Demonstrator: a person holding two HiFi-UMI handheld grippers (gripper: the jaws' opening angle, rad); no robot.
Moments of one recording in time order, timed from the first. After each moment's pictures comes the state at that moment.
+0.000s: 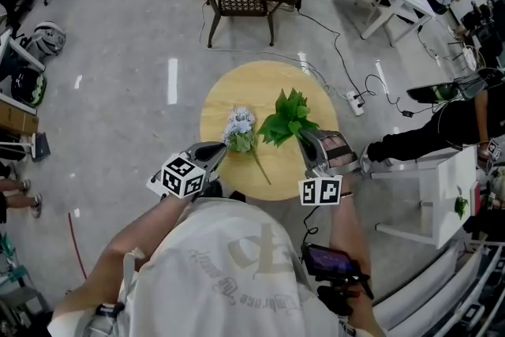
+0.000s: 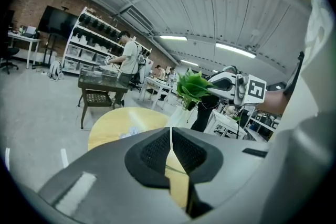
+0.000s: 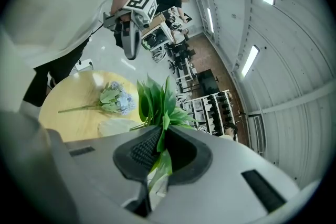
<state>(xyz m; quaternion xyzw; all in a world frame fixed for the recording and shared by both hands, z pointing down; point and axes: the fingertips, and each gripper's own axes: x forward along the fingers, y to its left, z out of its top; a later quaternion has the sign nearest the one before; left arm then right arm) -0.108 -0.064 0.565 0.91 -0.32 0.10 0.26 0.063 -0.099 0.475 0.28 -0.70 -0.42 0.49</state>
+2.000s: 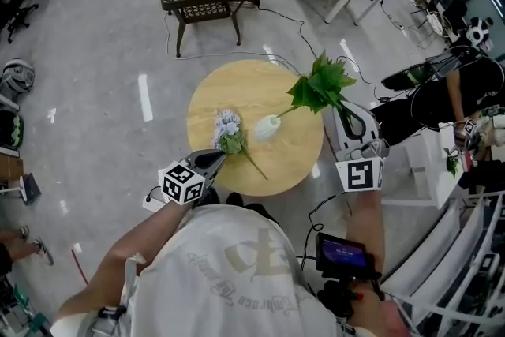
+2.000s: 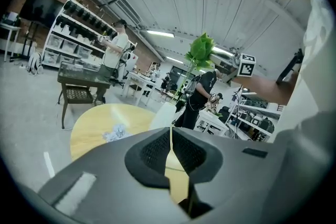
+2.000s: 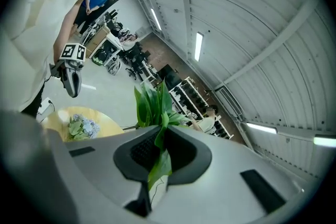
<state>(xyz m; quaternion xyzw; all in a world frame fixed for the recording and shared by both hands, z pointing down) -0.091 -0.058 0.566 0.93 -0.22 0.10 0.26 0.116 -0.104 0.312 0.47 -0.74 -0.33 0.36</state>
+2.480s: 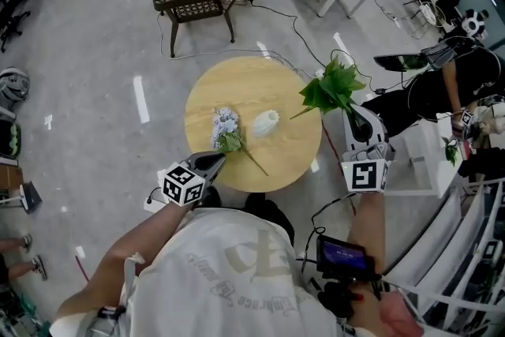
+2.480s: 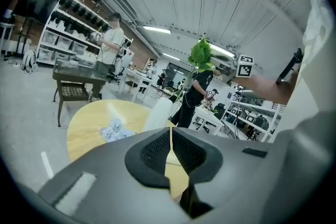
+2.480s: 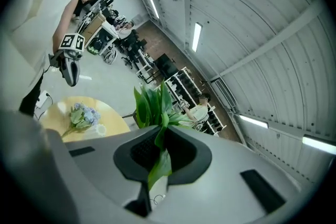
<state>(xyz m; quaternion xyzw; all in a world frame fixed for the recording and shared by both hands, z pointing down) -0.093 -0.045 0.574 0.94 -0.19 0.11 0.26 0.146 -0.082 0.323 0.51 -0.70 -0.30 0.39</state>
